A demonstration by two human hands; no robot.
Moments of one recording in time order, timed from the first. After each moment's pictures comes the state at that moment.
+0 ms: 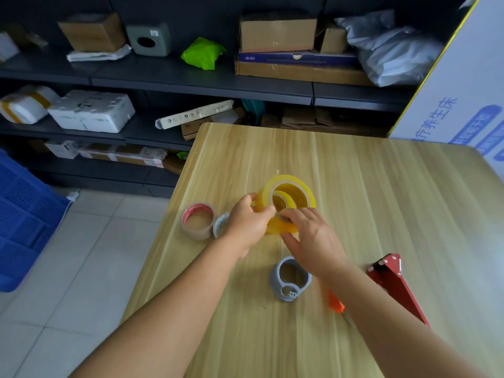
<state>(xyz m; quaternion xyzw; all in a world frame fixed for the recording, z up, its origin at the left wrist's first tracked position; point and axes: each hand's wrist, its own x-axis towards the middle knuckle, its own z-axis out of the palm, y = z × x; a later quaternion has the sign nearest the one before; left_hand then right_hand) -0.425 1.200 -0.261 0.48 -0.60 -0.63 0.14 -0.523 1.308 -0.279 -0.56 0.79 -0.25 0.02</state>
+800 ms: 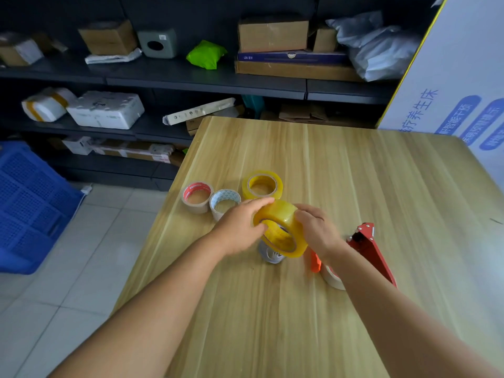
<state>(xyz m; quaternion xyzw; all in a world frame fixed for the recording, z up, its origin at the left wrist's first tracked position) -0.375 1.262 -0.256 0.32 -0.85 -0.42 0.06 -0.513 1.370 -0.261 -0.30 0.75 -0.47 0.36</state>
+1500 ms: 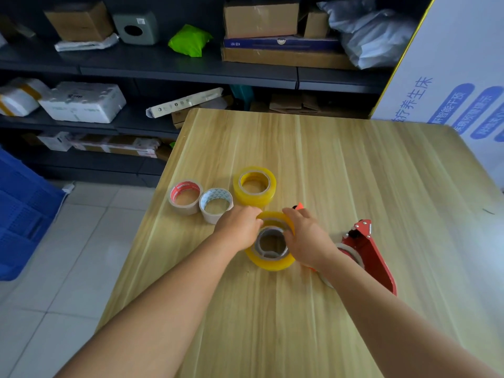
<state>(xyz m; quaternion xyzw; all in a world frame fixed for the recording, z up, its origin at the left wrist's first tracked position) -0.410 1.246 -0.286 0.38 -0.89 -0.24 -0.06 -0.517 1.364 -0.288 -0.45 0.85 -0.15 0.22</state>
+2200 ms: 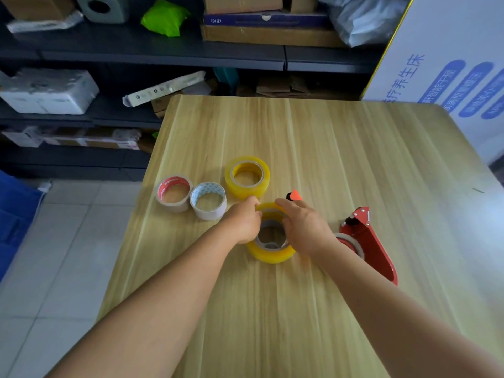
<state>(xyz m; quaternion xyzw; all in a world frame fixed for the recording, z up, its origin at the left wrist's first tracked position) -0.424 1.236 -0.295 0.38 -0.85 -0.35 -0.12 -0.521 1.353 -0.295 -0.43 0.87 -0.13 0.22</state>
